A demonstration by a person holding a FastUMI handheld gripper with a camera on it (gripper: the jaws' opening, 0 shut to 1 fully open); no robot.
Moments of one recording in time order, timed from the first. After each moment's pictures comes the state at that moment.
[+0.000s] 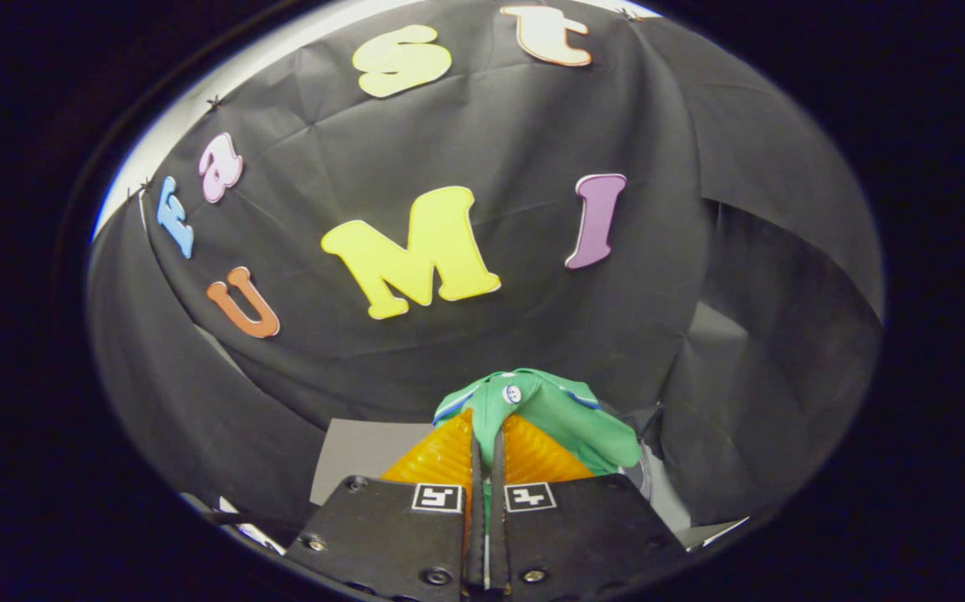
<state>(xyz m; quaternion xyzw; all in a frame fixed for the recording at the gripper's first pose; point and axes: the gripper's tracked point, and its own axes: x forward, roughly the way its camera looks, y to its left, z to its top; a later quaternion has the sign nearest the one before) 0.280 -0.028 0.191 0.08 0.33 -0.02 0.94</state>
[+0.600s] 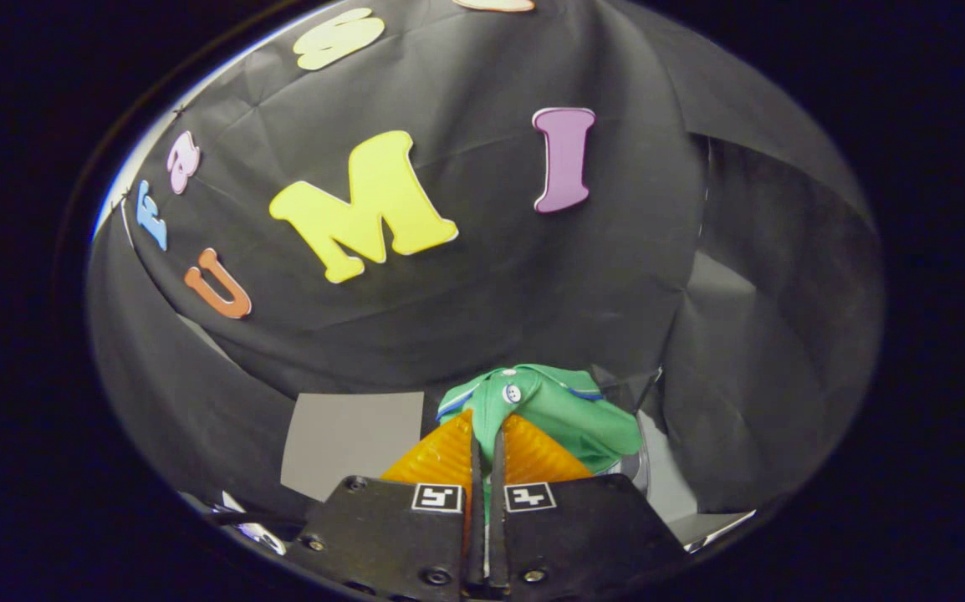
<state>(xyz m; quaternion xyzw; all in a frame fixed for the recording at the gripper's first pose) 0.293 -0.097 0.089 0.10 0.39 -0.01 0.91</state>
